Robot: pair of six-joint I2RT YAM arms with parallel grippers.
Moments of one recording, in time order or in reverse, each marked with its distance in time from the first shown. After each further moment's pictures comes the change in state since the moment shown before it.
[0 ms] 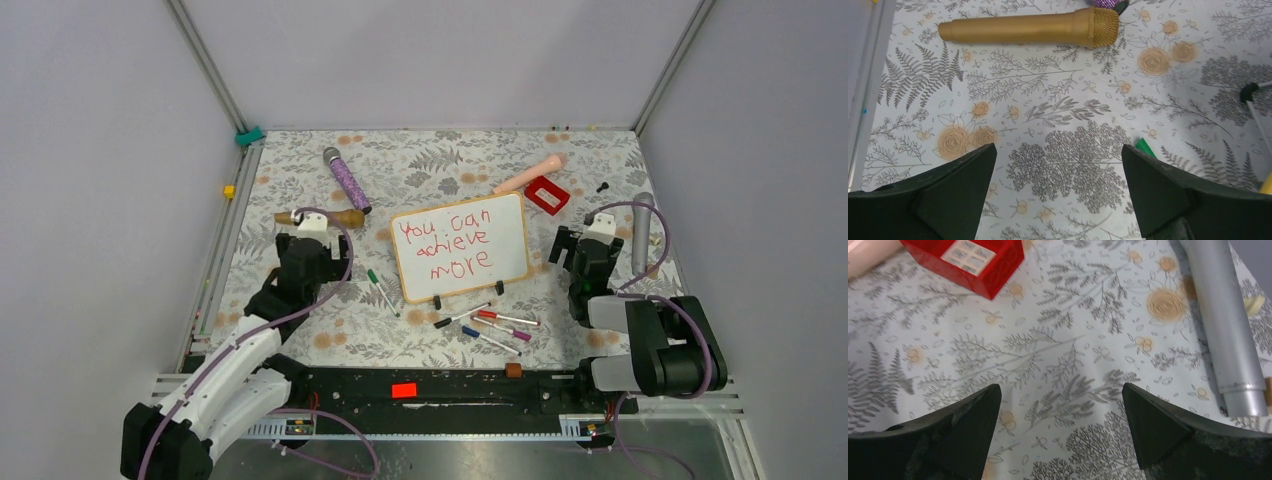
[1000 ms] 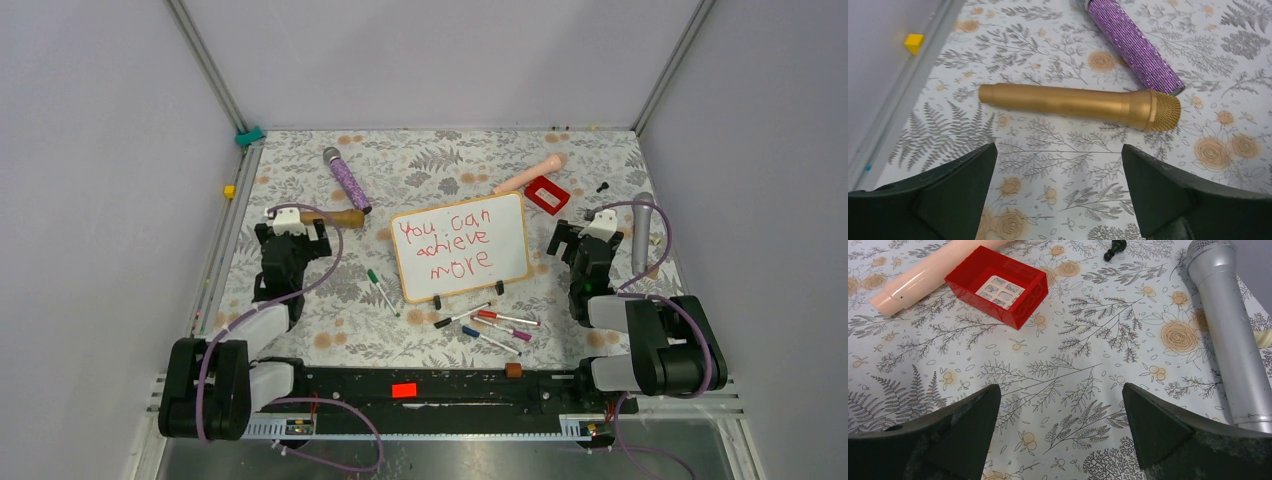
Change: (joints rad) left arm 0.355 0.371 -0.221 0.906 0.248 0.151; right arm -0.009 0.013 0.002 0.130 -0.067 -0.003
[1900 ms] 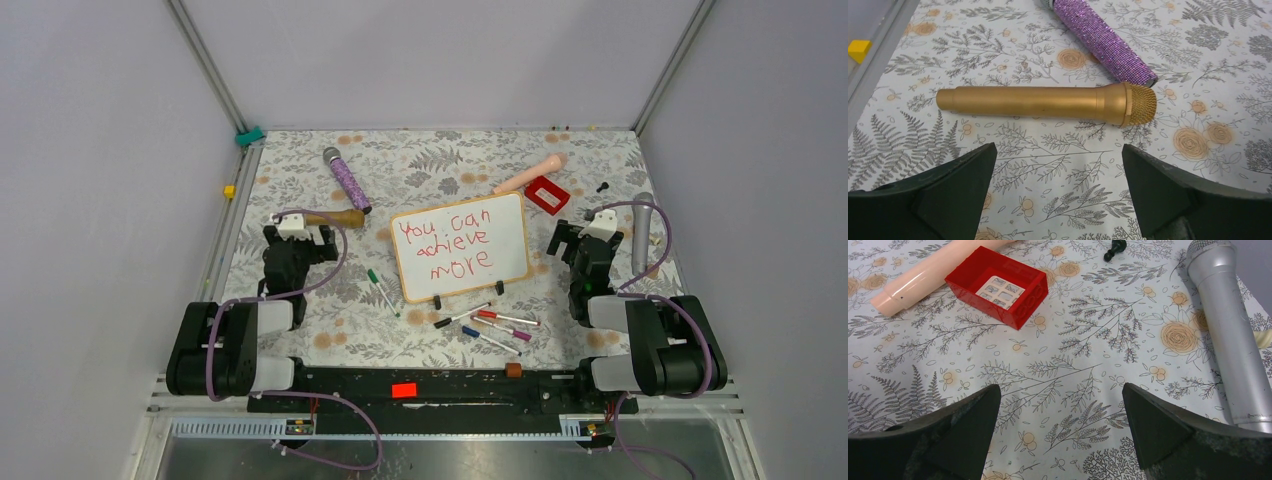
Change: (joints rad) left arm 0.049 0.174 -0.073 0.299 0.159 -0.024; right arm 0.000 0.000 0.000 0.001 0.000 0.000
